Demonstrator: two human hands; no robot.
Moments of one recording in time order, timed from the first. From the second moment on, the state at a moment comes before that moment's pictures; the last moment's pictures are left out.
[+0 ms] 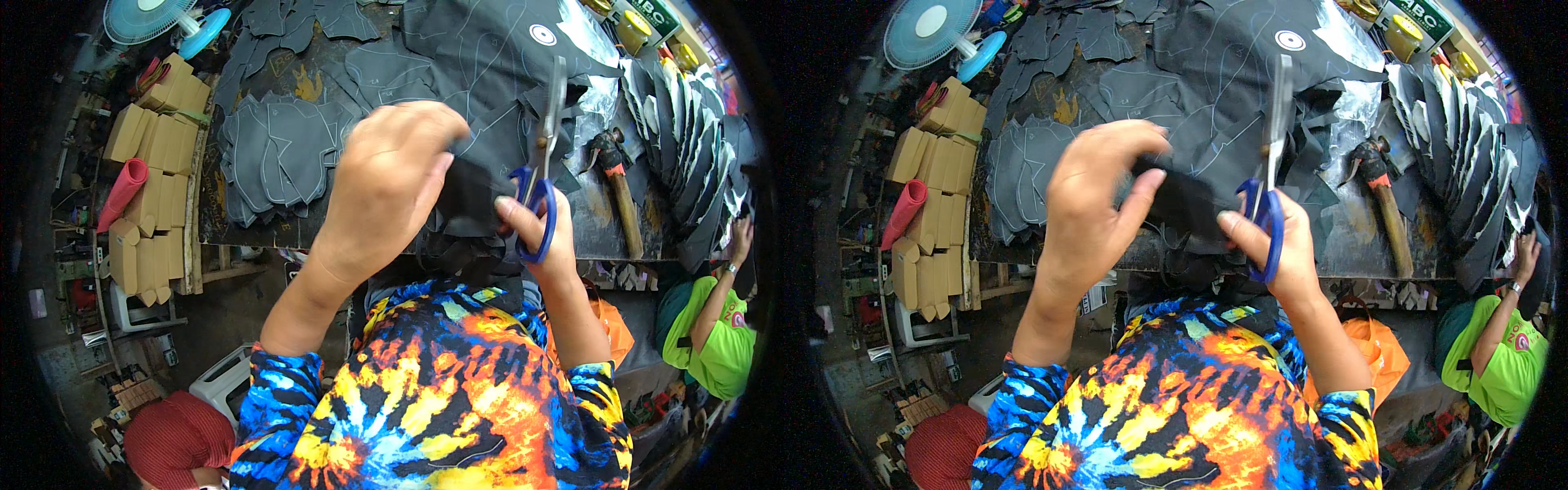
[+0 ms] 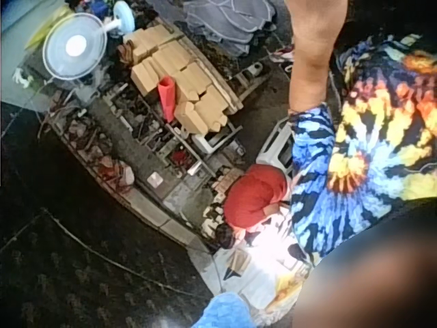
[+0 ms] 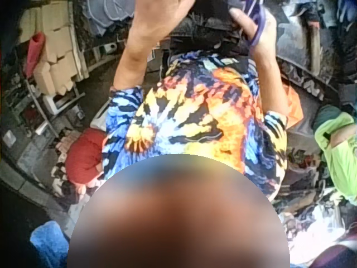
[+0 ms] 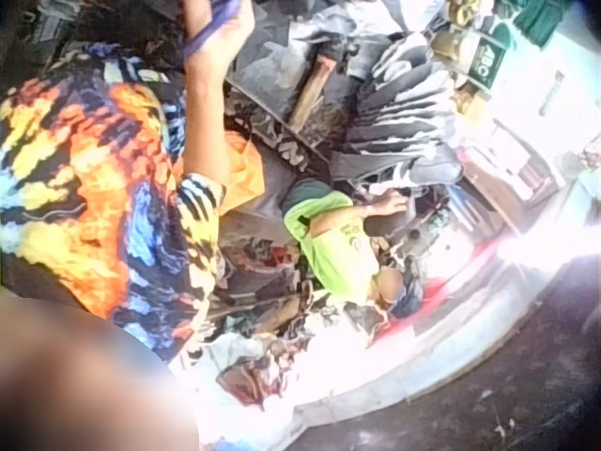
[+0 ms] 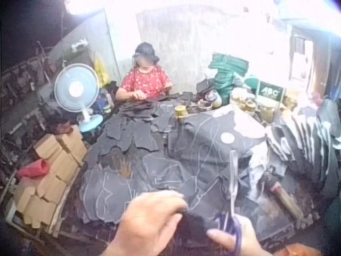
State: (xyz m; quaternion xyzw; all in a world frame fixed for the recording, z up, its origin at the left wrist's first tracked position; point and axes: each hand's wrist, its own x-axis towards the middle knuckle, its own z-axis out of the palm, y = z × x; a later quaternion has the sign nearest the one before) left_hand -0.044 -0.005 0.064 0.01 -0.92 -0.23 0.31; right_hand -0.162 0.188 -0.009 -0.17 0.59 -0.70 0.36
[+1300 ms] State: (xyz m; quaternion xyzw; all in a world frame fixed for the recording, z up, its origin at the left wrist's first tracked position) left_hand -0.044 0.049 -0.008 0.14 -0.60 -0.73 0.29; right_hand -0.144 0.241 -0.026 -0.33 0.63 -0.53 0.47
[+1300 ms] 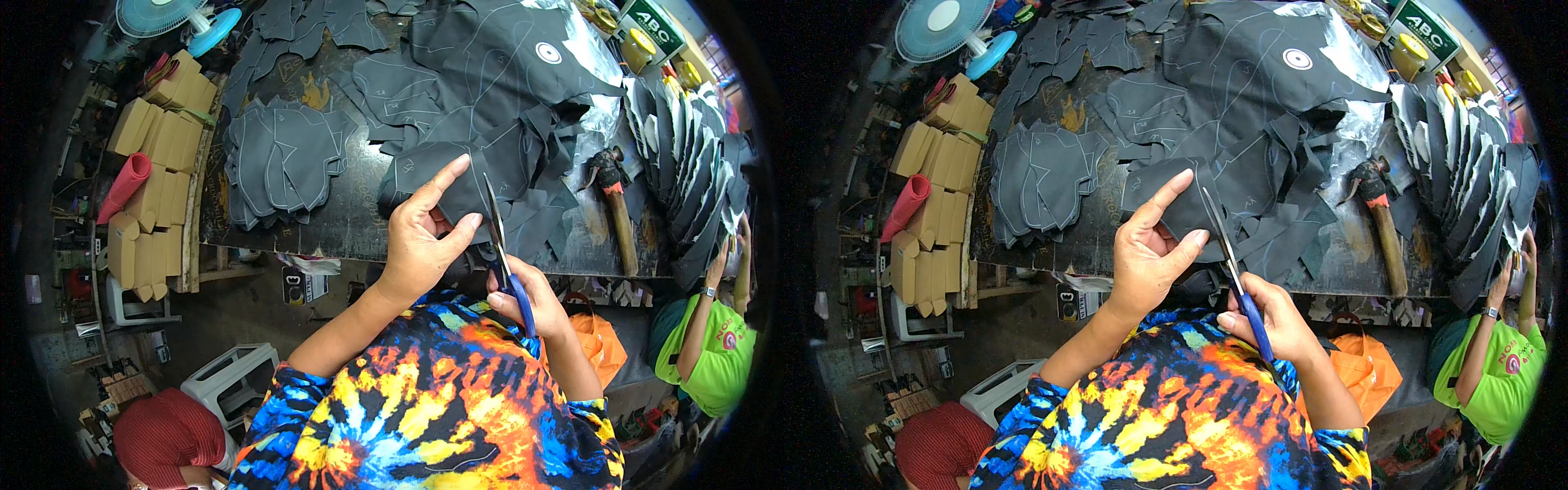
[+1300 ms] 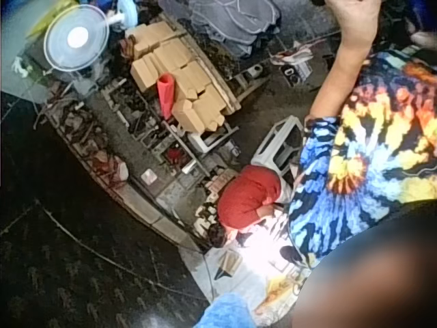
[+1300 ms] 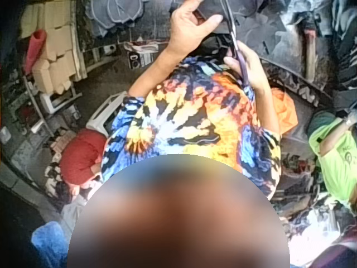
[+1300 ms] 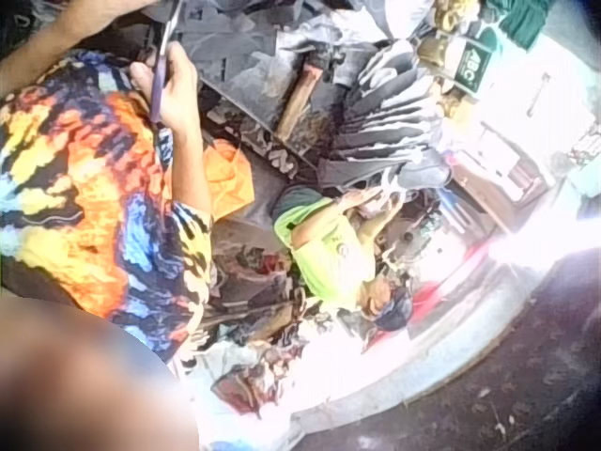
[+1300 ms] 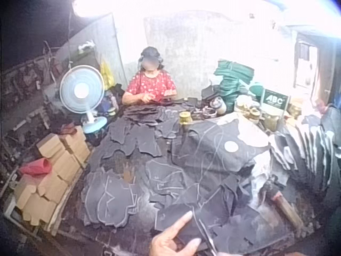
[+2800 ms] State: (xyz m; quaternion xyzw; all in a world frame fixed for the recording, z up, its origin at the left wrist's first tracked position) left_hand -0.032 0.017 0.000 0.16 -0.69 -0.64 0.30; right_hand -0.148 0.250 -0.026 -0.31 0.58 -0.53 0.53
